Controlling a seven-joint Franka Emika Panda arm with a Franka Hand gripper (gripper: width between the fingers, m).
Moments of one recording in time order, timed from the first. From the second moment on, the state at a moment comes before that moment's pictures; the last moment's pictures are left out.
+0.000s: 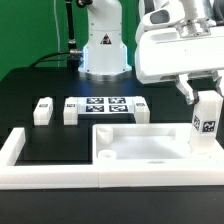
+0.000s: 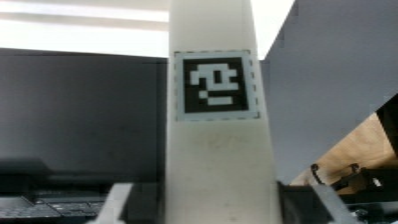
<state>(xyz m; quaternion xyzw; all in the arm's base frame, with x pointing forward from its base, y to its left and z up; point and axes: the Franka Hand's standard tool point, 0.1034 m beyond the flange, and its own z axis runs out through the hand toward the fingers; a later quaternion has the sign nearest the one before) 0.641 0.103 0.125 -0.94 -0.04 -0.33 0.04</state>
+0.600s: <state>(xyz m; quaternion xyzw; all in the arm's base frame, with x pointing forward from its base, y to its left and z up) 0.641 0.103 0.123 -0.94 -0.04 -0.33 0.04</state>
